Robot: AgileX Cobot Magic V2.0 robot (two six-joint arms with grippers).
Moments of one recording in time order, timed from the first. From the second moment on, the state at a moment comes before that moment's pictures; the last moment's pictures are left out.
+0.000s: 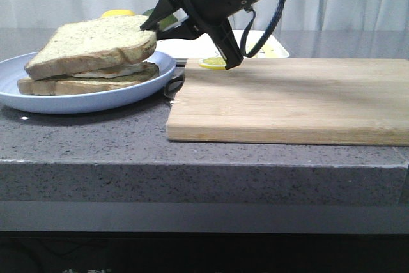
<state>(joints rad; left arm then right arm) -0.01 0.47 -0.44 0.00 0.12 -0.01 0.48 1.84 -1.30 1.53 0.43 -0.43</state>
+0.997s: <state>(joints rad) -0.01 0.47 -0.44 0.00 0.12 -0.01 0.10 1.43 -1.15 1.00 0.72 -0.43</state>
